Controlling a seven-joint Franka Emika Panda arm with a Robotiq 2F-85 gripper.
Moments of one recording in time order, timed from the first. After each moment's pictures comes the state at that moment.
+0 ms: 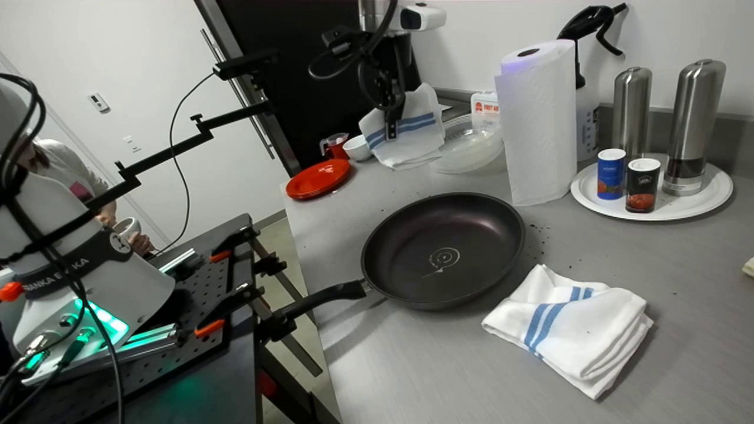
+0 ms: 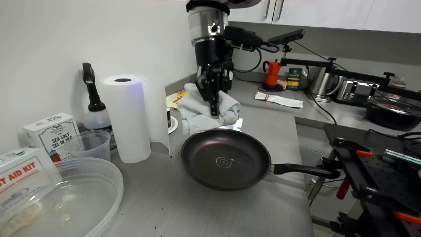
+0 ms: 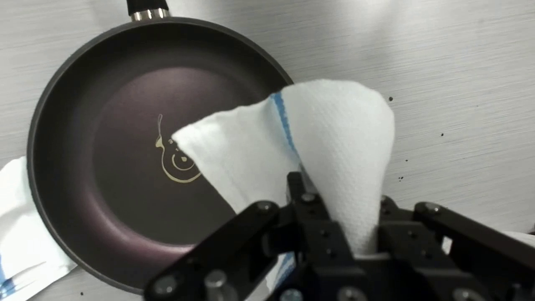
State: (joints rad) arm -0.03 0.41 0.00 -2.01 0.16 2.18 0.06
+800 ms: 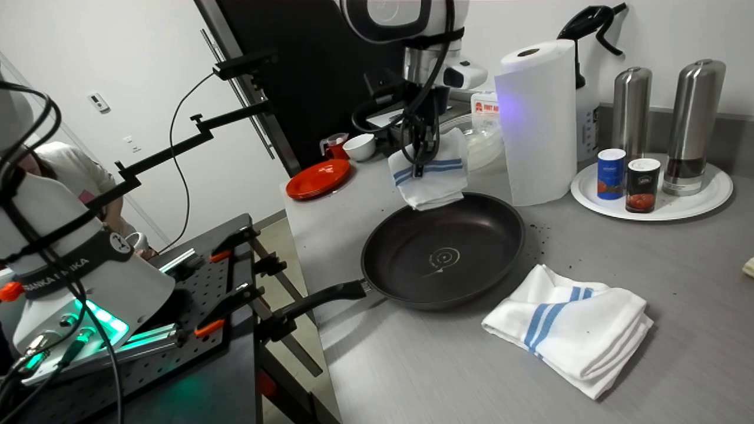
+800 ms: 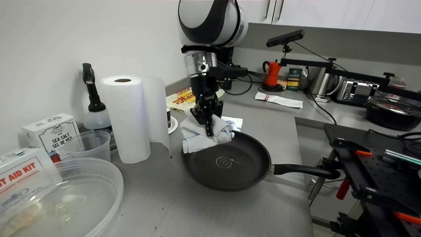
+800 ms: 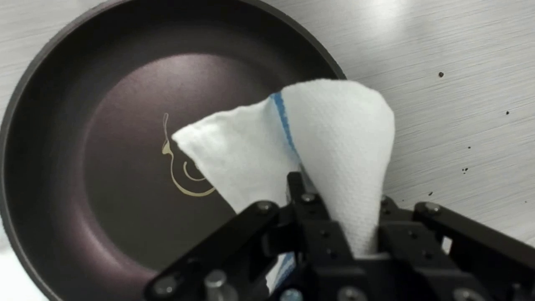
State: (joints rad) arm -0.09 0.67 -0.01 -1.82 0.18 2.16 0.06
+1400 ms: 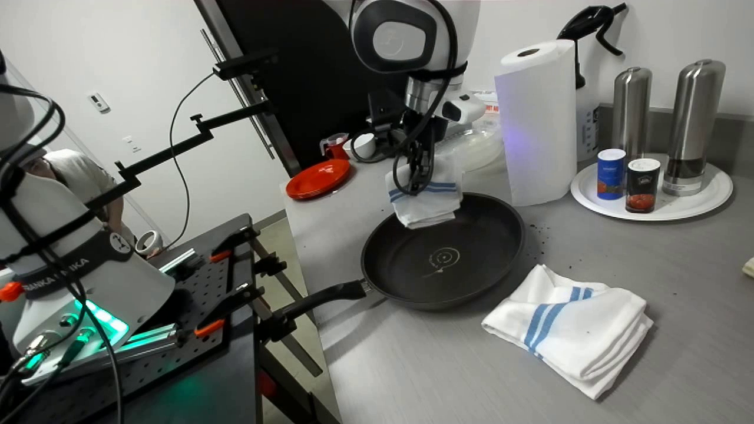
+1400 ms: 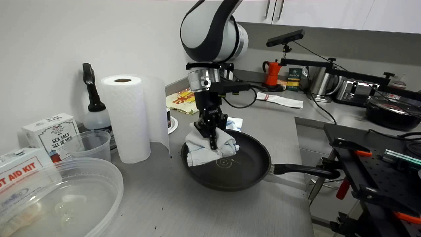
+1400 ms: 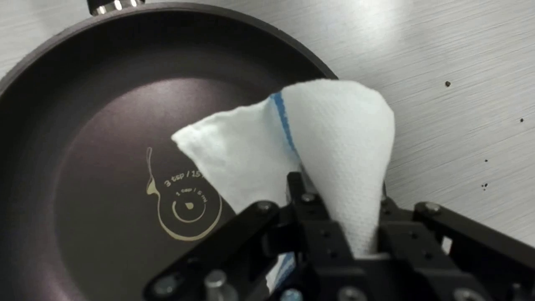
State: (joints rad) arm -0.10 0.74 0.00 -1.82 0.25 2.16 0.06
